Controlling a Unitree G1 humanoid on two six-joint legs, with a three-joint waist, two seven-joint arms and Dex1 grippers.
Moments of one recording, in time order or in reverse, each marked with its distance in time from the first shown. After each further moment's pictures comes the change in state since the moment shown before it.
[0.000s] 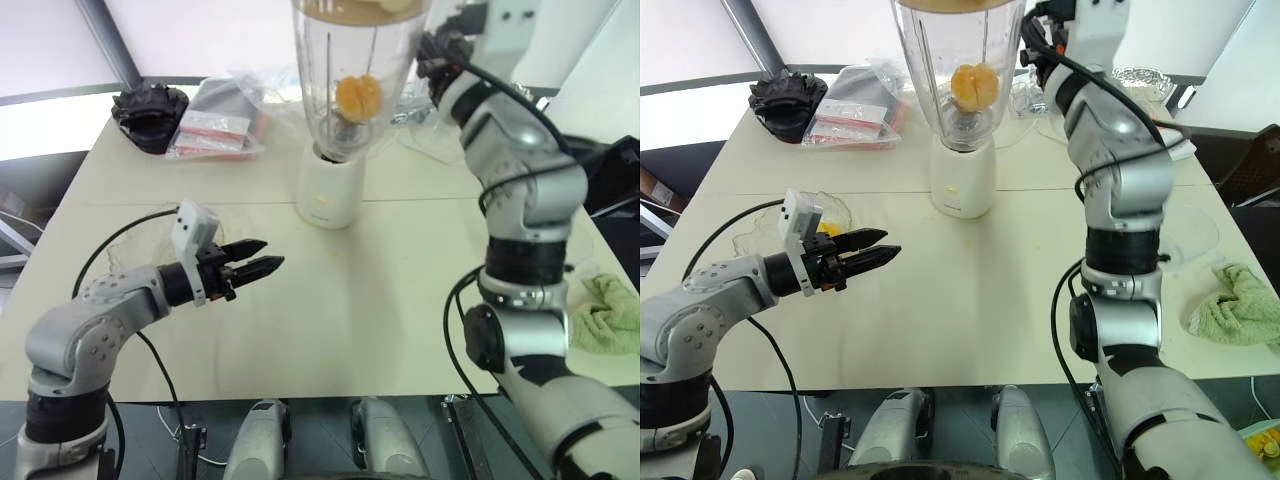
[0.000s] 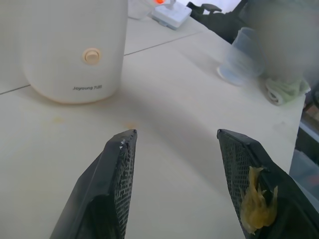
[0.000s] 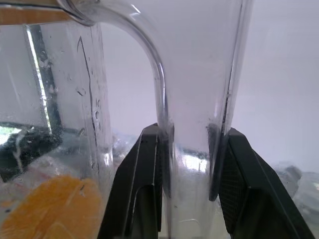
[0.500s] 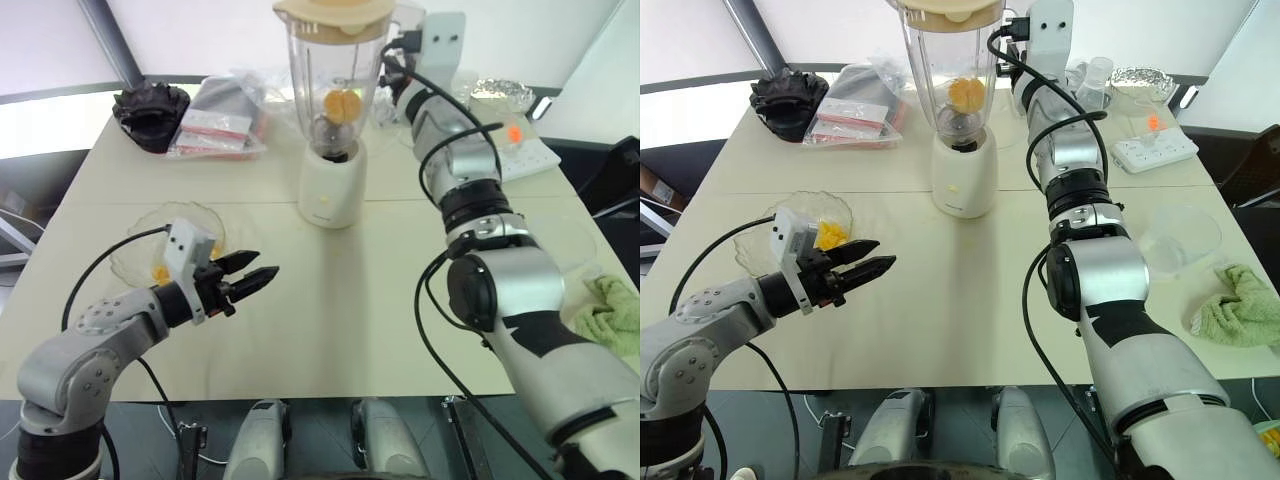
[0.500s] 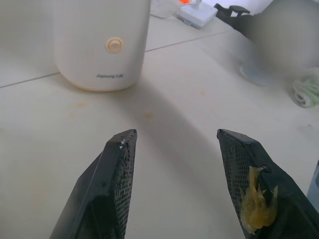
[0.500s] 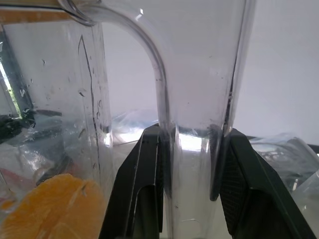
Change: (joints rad) left arm 0.120 -0.018 0.031 -0.133 -0.023 -0.032 0.138; right arm -0.269 0.072 0.011 0.924 -0.125 -0.634 -0.027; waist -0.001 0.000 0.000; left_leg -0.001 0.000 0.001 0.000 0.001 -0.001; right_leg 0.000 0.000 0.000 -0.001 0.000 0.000
